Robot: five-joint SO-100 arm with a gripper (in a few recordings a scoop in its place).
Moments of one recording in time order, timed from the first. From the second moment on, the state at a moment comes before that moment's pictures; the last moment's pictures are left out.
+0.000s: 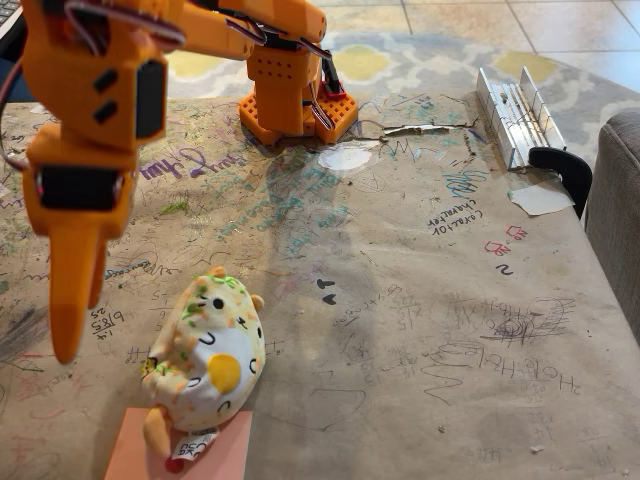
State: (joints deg) arm 20.8 35.4 3.0 100.1 -26.5
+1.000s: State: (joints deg) arm 4.0 179.7 159.7 72.9 -34.9
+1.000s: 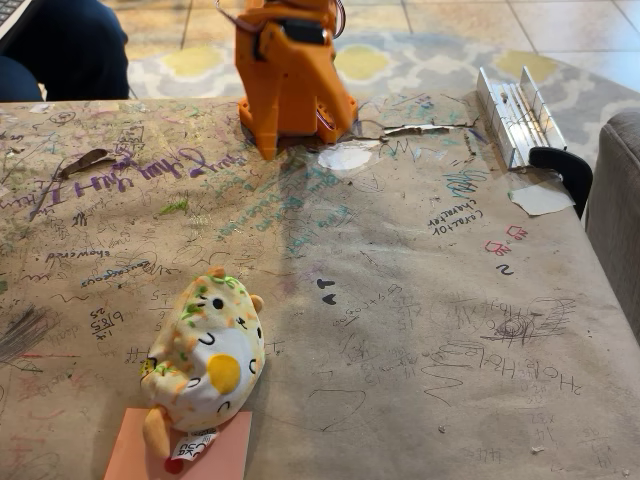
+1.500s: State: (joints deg) arm 0.7 193.3 178.1 69.4 -37.6
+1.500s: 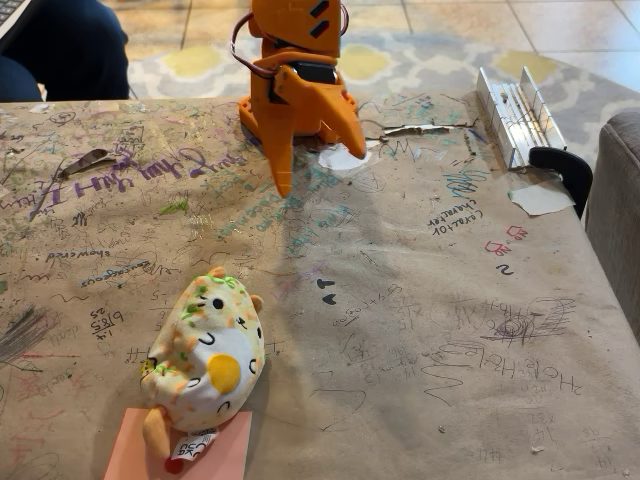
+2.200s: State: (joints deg) arm 13.7 192.1 182.1 70.8 -86.7
